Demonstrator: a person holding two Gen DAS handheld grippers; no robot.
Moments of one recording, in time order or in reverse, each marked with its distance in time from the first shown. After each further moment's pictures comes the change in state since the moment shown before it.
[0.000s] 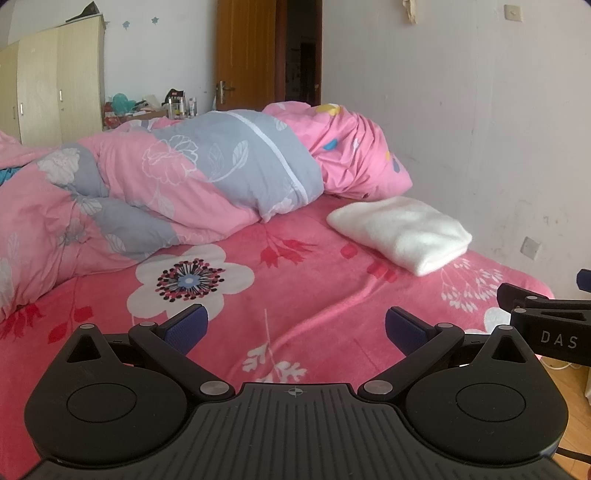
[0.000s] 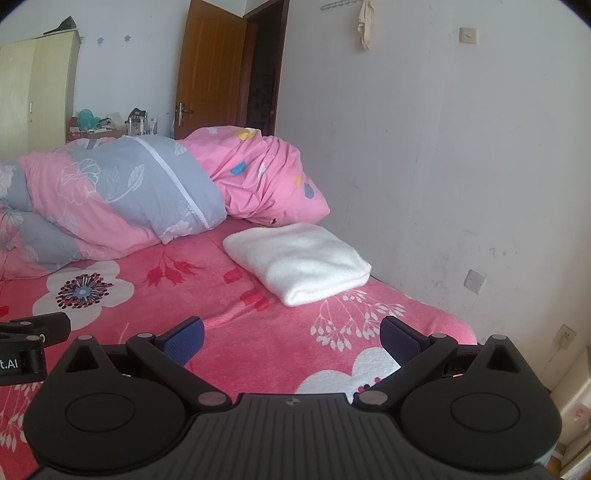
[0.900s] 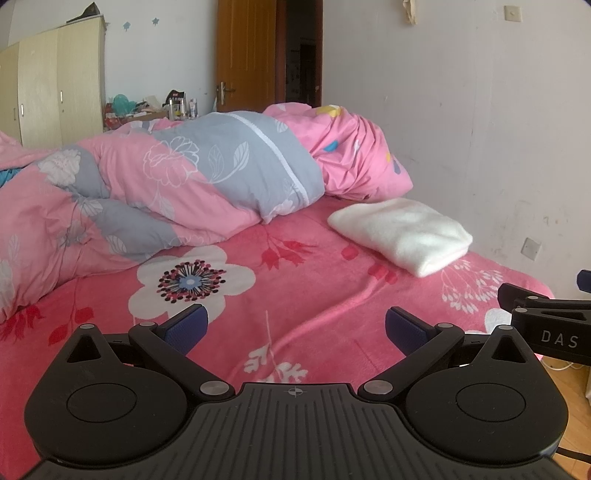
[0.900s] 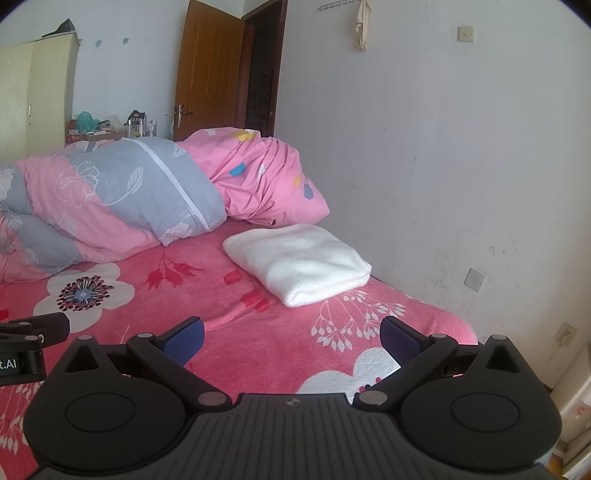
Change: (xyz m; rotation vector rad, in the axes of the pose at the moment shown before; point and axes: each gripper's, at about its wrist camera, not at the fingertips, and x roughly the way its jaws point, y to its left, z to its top) left arm 0.000 0.000 0.000 -0.001 -0.004 0.003; right arm 0.000 -0.001 0.001 0.007 -0.003 0.001
